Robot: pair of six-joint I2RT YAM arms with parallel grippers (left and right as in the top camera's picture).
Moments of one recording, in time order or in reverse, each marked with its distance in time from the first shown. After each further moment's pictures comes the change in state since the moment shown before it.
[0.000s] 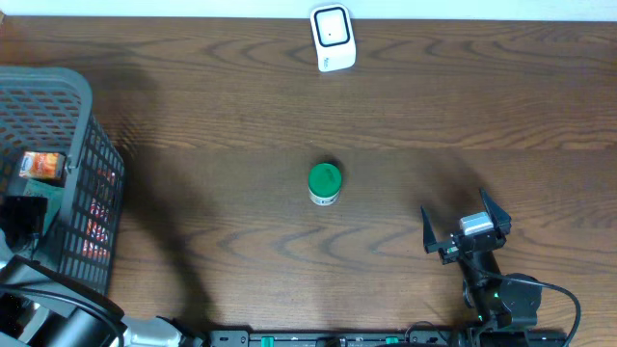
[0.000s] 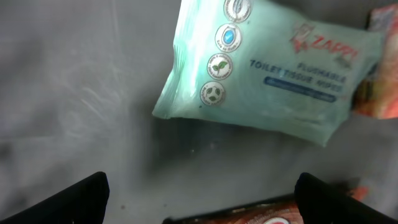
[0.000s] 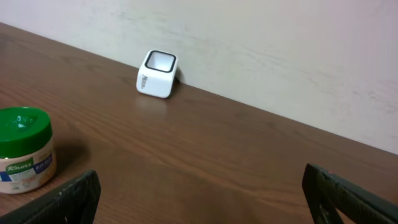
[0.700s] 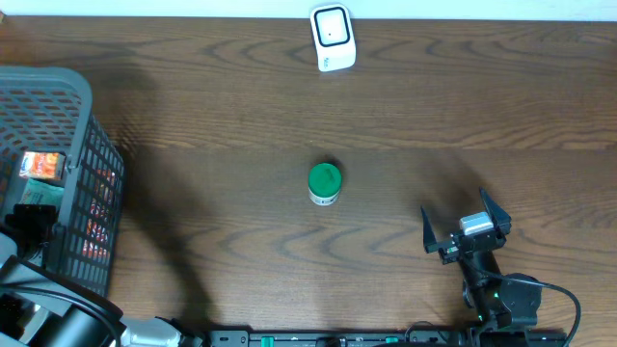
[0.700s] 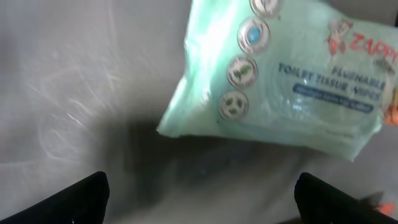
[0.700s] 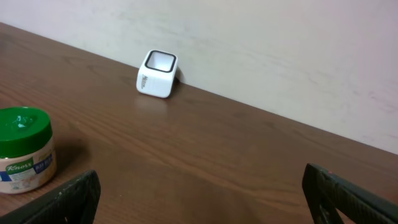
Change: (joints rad) left arm 0.030 0.000 -0.112 0.149 0.021 0.018; right arm 0.000 0.000 0.000 0.000 0.000 0.000
